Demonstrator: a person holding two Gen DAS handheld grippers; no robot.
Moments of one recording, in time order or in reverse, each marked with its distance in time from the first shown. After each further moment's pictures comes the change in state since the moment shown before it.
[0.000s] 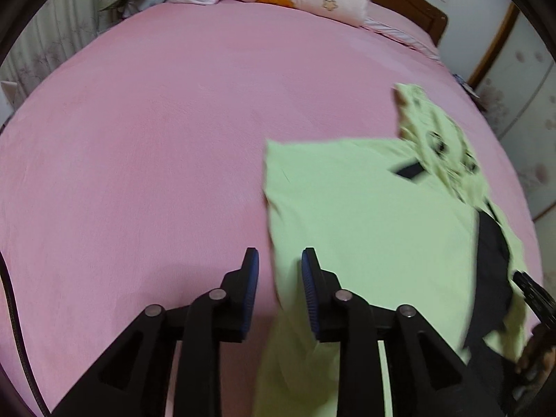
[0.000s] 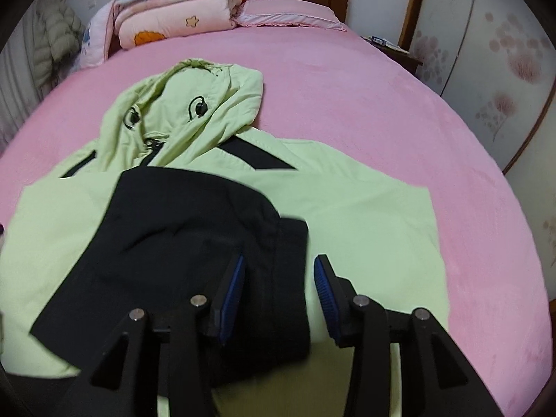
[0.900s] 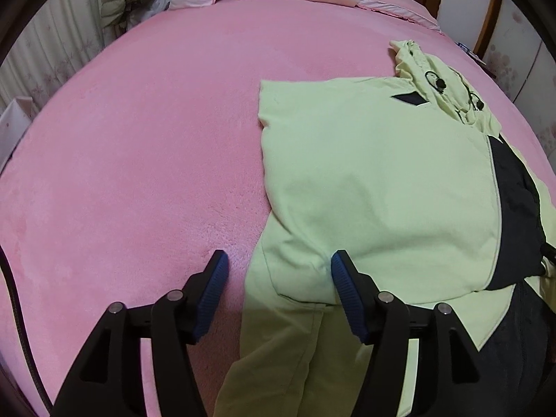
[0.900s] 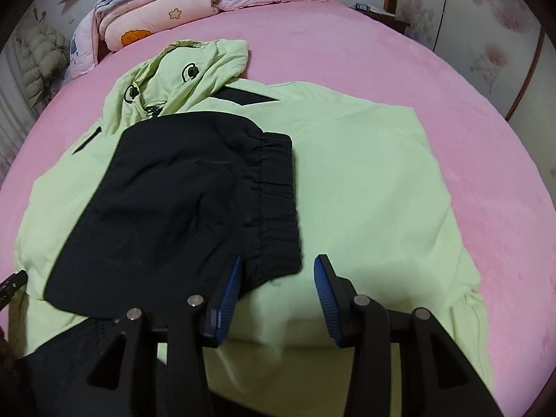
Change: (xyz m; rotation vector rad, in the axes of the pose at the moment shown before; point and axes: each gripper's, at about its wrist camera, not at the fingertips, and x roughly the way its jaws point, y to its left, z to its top) left arm 0.002 -0.020 -0.070 0.097 -0.004 0.162; right arm -0.009 -0.010 -0.046 0.126 0.095 0.049
